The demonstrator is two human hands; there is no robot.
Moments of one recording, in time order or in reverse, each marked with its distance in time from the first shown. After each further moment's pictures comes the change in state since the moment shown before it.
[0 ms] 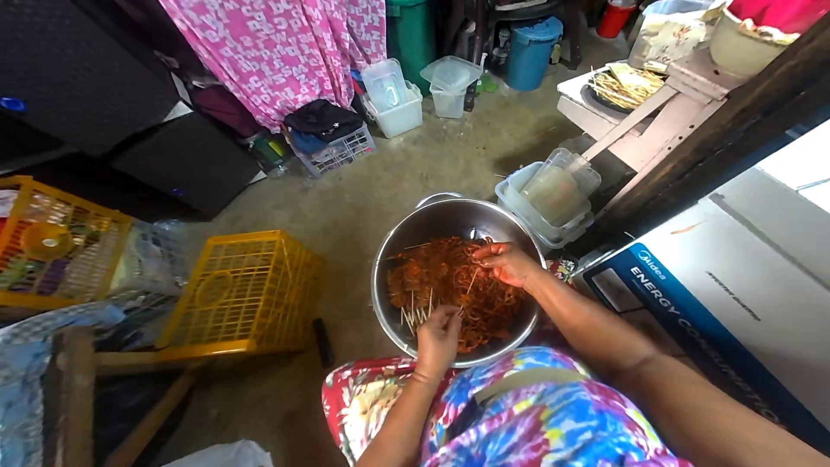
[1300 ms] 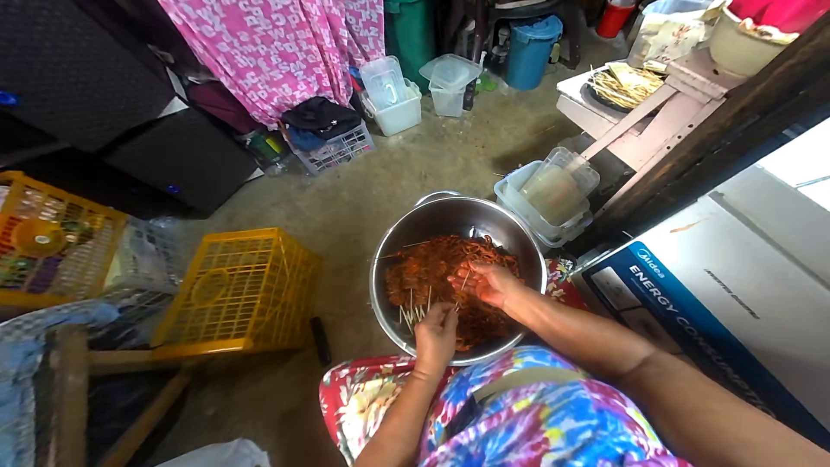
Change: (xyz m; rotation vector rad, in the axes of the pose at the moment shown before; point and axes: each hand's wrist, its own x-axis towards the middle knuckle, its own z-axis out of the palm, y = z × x) left_hand 0.001 0.002 0.002 0.070 0.056 -0.053; right_hand -0.016 0.021 0.052 0.534 0.217 0.249
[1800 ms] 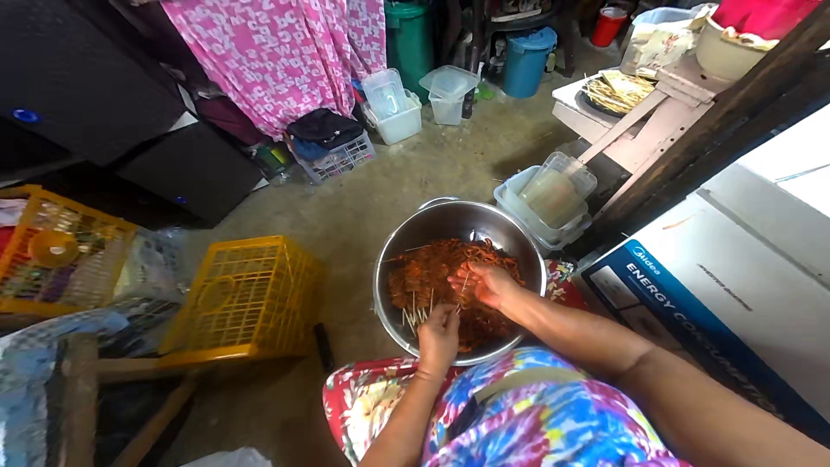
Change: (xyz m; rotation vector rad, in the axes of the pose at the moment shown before) left_hand -0.001 0.000 -0.001 0.013 -0.015 -0.017; right_hand 0.000 0.007 0.006 -0.005 0.017 -0.070
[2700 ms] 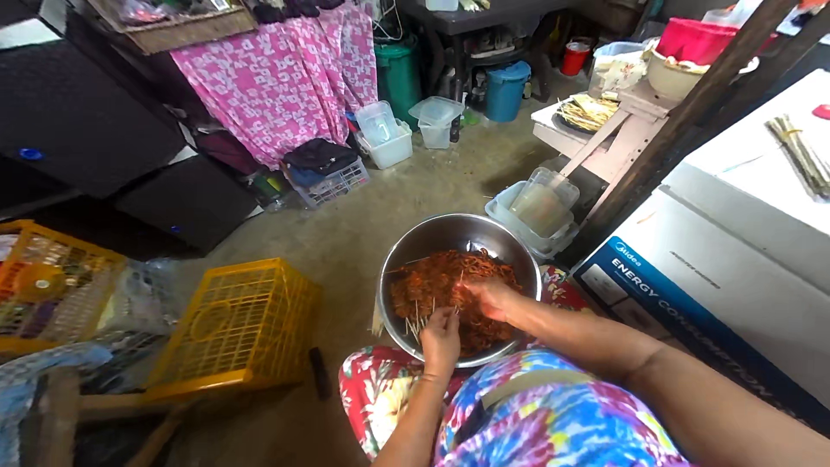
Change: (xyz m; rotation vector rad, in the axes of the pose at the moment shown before) left_hand 0.003 0.001 -0.002 -0.021 0.049 0.005; right_hand -0.020 0.011 -0.005 -0.393 -0.032 -0.077
